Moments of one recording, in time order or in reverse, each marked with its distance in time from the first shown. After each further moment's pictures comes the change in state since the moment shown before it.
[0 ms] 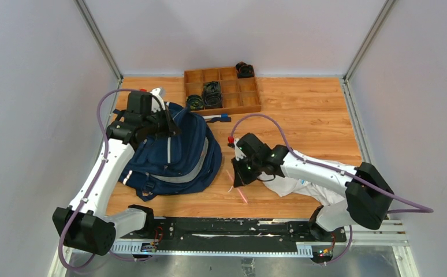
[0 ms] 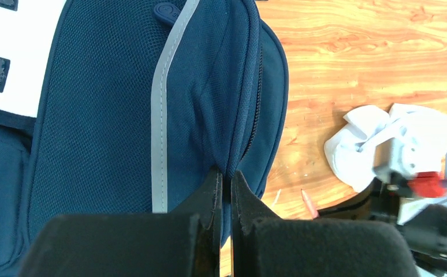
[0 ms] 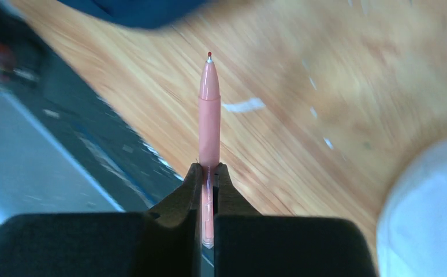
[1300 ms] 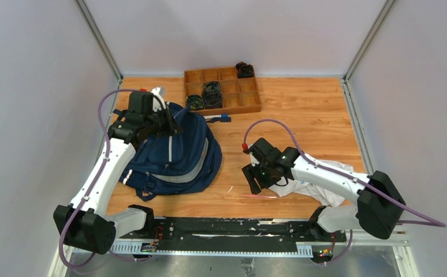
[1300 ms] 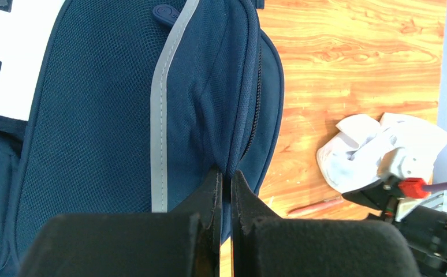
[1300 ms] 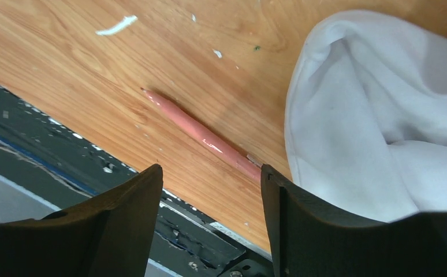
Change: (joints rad) left arm -0.005 0.003 -0.008 0.036 -0.010 -0.037; right arm -0.058 -0.141 -0.026 -0.206 0.143 -0.074
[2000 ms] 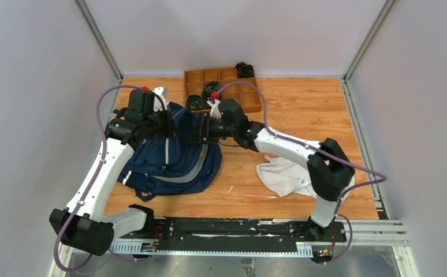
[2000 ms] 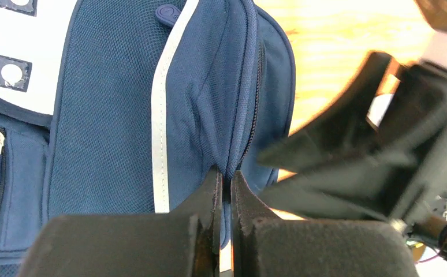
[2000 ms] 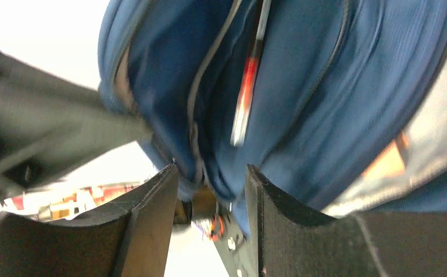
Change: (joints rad) left arm -0.063 -0.004 0.092 -0.151 -0.087 0.105; right arm -0.003 0.562 0.503 0.850 -0.328 0.663
